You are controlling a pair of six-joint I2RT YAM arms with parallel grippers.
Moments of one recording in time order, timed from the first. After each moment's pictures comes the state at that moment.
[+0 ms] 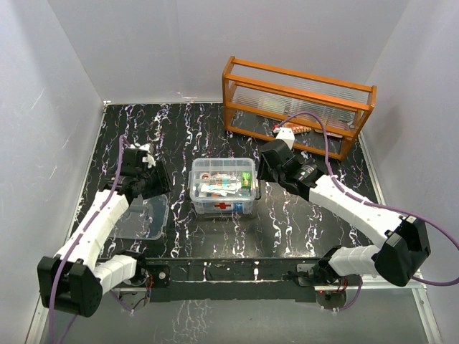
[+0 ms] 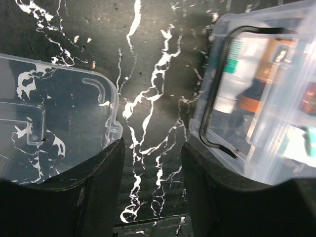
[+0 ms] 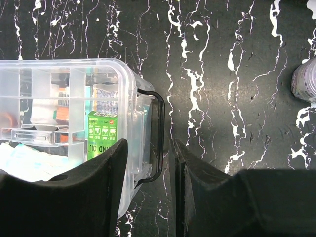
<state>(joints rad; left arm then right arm) -0.21 1.10 0.83 -0.71 0.11 -0.47 0.70 1.28 1.05 -0.53 0.37 0.60</state>
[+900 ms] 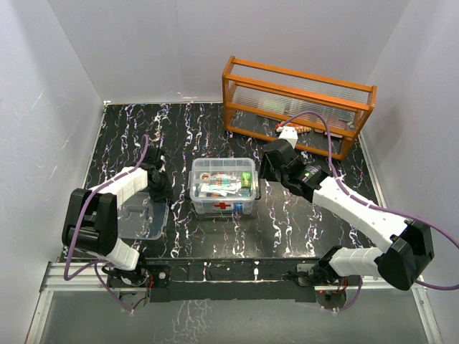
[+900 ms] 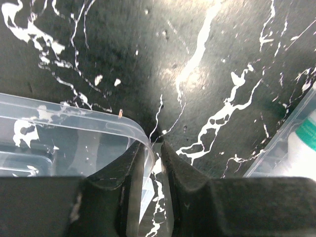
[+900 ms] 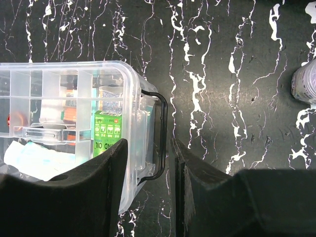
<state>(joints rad) -0.21 1.55 0.86 -0.58 -0.02 -0.48 0.70 1.24 1.05 -0.53 0.37 0.61</state>
